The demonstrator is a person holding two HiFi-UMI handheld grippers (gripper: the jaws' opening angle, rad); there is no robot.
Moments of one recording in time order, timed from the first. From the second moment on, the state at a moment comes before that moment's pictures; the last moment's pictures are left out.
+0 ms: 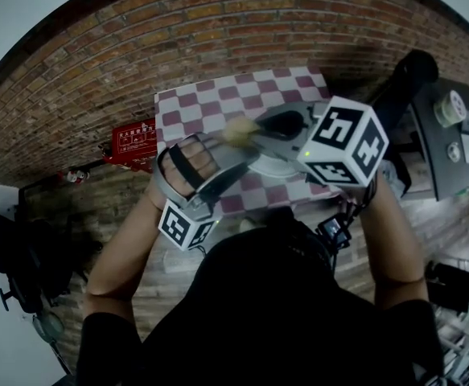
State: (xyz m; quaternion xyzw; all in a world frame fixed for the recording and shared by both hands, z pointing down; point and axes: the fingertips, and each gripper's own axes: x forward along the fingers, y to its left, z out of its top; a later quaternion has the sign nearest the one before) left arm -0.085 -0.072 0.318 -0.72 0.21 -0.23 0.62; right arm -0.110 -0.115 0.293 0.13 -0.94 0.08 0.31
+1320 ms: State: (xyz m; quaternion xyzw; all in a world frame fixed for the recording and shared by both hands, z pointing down) left arm -0.065 -0.062 0.316 -0.73 0.19 -0.21 0.62; right arm -0.092 -0.173 0.348 0.20 -0.90 0.11 0.37
